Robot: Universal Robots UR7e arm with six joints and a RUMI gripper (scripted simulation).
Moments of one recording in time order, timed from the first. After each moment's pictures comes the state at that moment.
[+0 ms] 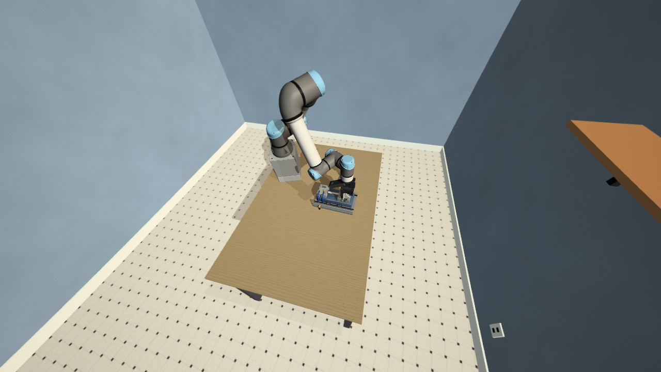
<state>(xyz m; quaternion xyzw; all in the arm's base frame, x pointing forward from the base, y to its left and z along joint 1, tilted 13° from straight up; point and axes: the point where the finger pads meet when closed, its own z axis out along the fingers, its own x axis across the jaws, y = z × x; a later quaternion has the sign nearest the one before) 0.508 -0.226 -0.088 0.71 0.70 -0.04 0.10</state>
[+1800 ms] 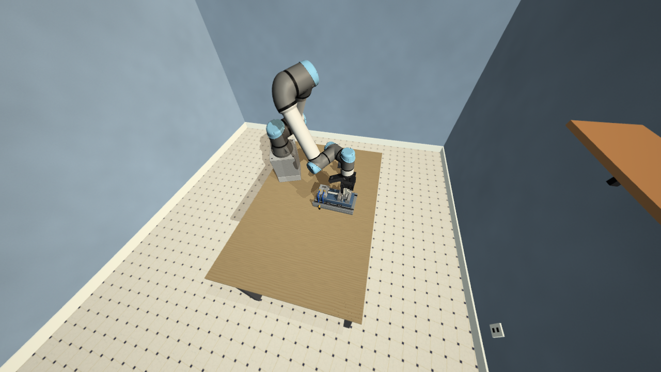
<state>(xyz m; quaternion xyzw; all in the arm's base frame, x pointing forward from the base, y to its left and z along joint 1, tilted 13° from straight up) 0.504 -0.216 -0.039 0.71 0.70 -0.04 0.10</state>
